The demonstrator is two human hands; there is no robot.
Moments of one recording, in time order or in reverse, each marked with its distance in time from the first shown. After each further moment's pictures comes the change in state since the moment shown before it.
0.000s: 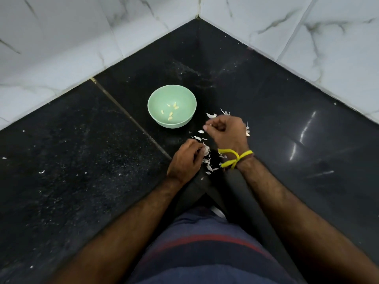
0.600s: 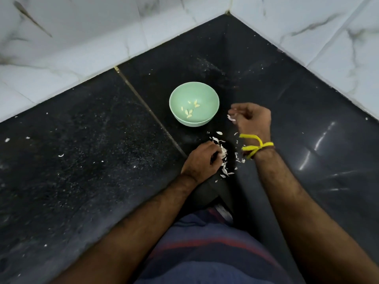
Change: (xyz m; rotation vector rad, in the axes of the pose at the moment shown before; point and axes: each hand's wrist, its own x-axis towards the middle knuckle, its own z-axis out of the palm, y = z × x) left_hand 0.001 0.000 -0.003 -0.011 0.002 0.022; right_hand 0.042 0.001 0.011 0.171 0.057 0.068
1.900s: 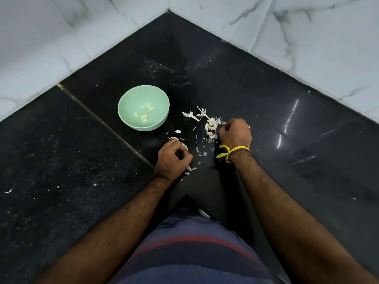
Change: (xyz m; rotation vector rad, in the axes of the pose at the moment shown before) left_hand 0.014 0.016 0.021 -0.078 0.103 -0.064; right_hand -0.006 0.067 -0.071 -0.732 0.176 0.233
